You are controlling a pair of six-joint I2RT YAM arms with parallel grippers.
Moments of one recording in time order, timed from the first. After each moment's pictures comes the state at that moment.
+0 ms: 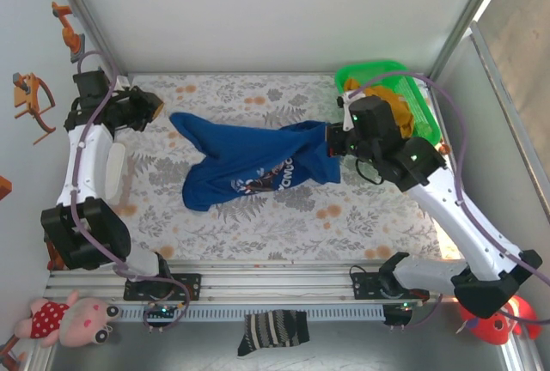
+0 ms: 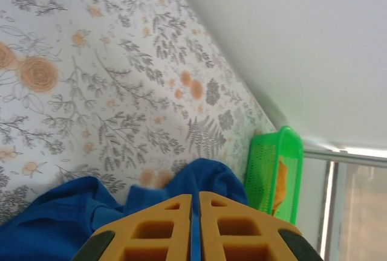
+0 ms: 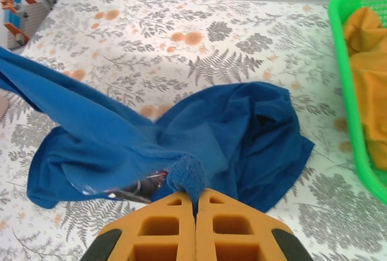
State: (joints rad) left arm 0.17 1.49 1.39 -0.66 0.62 -0.75; right arm 0.66 1.16 1.39 -0.87 0.13 0.35
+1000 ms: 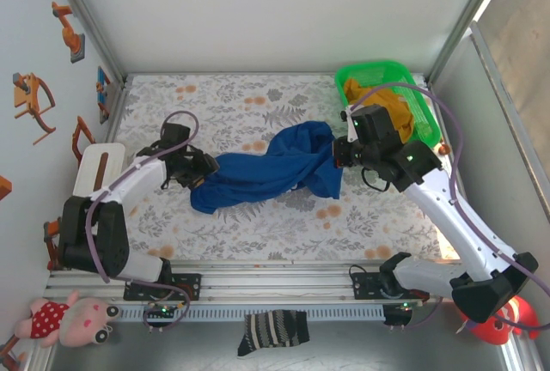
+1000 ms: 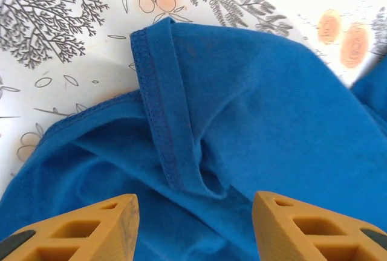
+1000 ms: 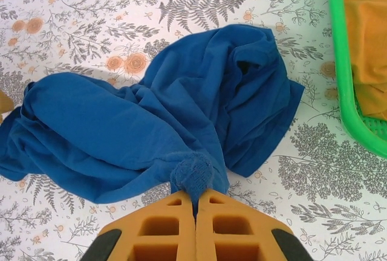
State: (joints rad) left arm -0.27 1.46 0.88 -0.57 0.23 -0.77; right arm 0.58 1.14 1.28 -0.91 0.05 0.33
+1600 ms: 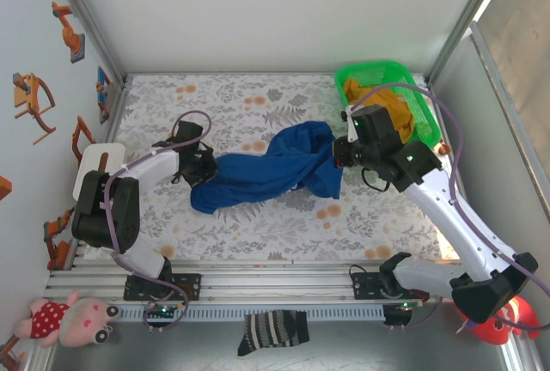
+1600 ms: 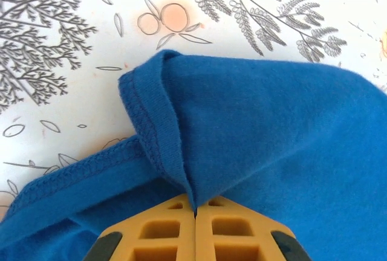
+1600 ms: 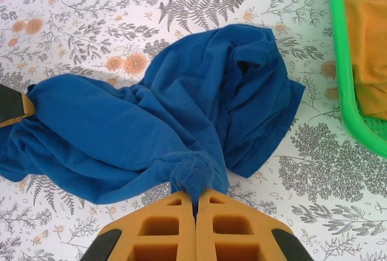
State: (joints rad) left arm -0.31 1.62 0.94 -0.54 0.15 -0.77; right arm 0.57 1.14 1.27 -0.91 0.05 0.33
